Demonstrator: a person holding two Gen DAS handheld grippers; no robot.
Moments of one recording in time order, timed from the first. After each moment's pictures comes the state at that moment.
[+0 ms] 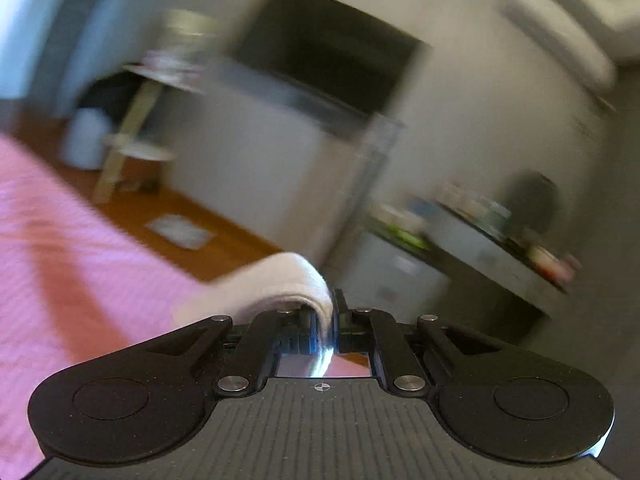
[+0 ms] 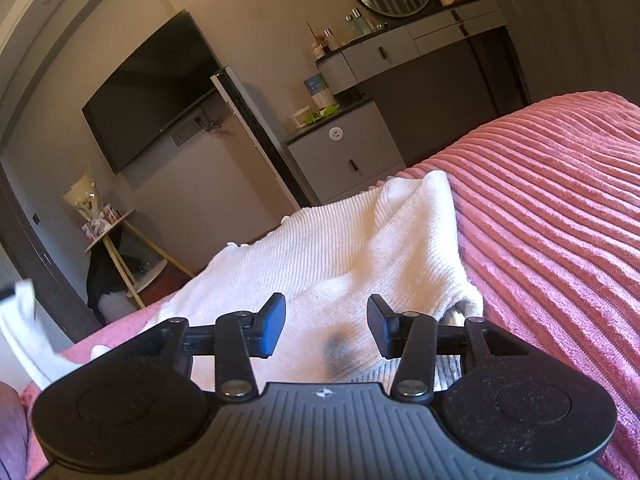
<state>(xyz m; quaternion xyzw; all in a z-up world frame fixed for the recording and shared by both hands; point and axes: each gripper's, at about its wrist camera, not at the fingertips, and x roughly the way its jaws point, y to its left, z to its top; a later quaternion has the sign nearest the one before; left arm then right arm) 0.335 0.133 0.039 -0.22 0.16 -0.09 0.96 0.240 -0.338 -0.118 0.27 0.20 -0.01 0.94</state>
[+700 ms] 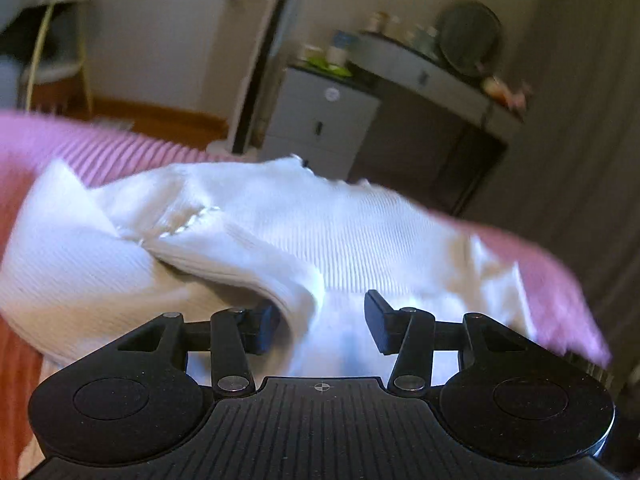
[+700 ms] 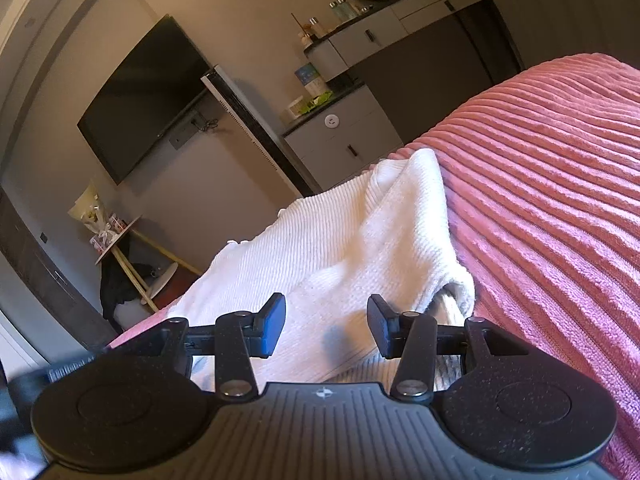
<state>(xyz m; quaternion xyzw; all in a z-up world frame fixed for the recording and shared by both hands) 0.354 -0.038 -0.075 -0.14 0.33 -0.17 0.92 0.242 -0.349 -0.128 0.31 0.21 0.00 0.93</state>
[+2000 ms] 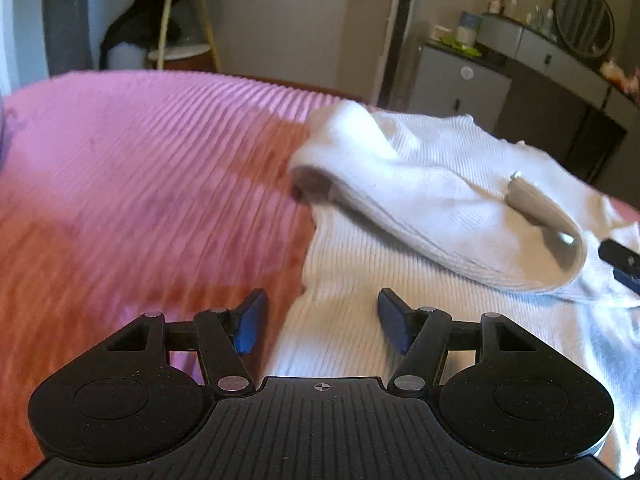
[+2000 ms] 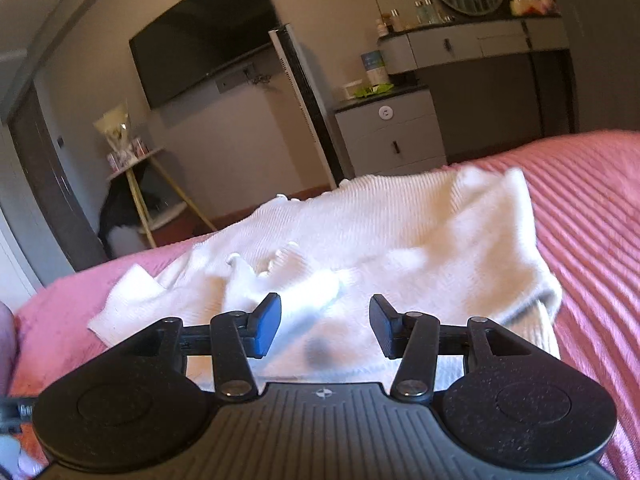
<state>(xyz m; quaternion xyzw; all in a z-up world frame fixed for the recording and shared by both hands) 0.259 0.038 -0.085 -0.09 0.38 0.02 0.92 0.251 -0.269 -0.093 0.15 0.23 0.04 0.96</state>
